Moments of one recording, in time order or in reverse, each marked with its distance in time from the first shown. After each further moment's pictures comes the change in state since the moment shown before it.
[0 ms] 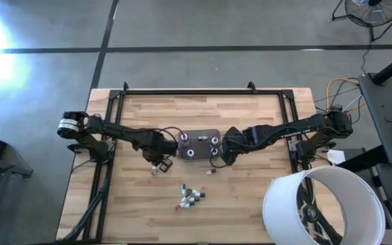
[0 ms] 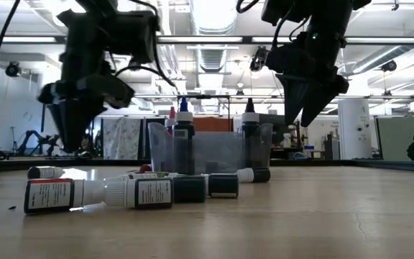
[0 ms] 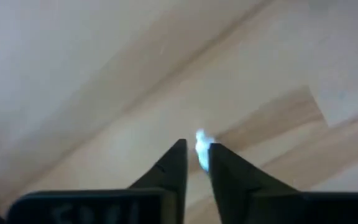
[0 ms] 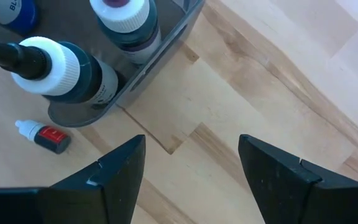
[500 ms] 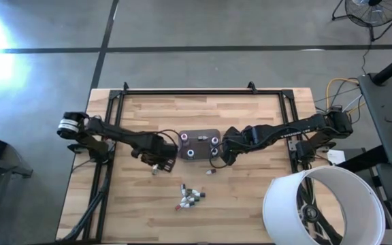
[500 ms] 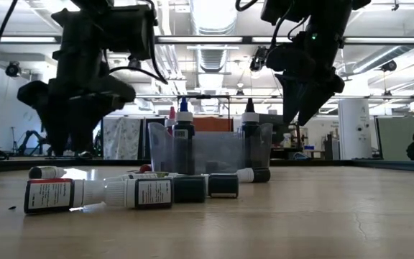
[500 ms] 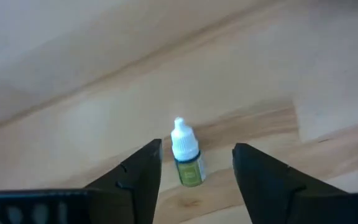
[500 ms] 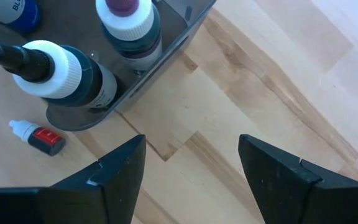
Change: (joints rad) left arm -0.045 0.009 -0.018 0.066 0.033 -0.278; right arm 0.000 0.000 0.000 0.011 0.026 -0.063
